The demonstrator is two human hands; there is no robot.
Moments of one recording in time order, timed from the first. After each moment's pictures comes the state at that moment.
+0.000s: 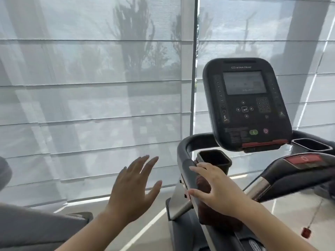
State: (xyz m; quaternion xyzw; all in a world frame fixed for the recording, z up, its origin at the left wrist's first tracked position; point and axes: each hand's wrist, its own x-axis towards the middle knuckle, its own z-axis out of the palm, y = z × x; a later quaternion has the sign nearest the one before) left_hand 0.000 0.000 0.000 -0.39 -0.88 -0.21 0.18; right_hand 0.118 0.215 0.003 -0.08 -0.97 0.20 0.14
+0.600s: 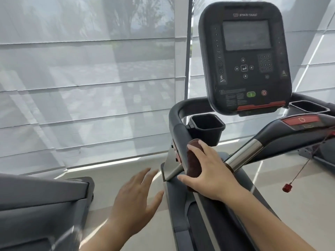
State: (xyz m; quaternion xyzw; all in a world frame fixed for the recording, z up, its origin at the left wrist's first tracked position) left_hand 0.045 0.010 -0.088 -0.39 -0.90 -0.20 0.05; right_hand 0.132 0.206 -0.044 -0.16 -0.95 0.24 0.11
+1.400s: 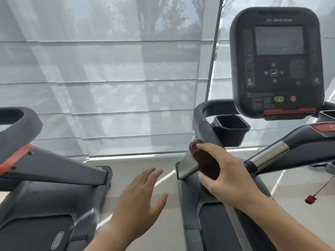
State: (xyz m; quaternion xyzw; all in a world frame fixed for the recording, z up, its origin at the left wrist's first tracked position) left_hand 0.078 -0.063 -0.081 -0.35 -0.91 -0.23 0.06; right_hand 0.155 0.151 -0.029 -0.03 -0.93 0.29 0.24
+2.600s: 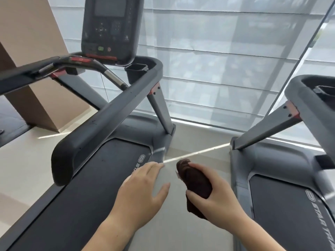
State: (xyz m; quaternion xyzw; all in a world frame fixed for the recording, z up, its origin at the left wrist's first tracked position) left_hand 0.330 -0.464 -0.096 -0.15 -0.96 -0.23 0.06; right_hand 0.347 -0.267 -0.103 0.07 -0.86 0.50 0.06
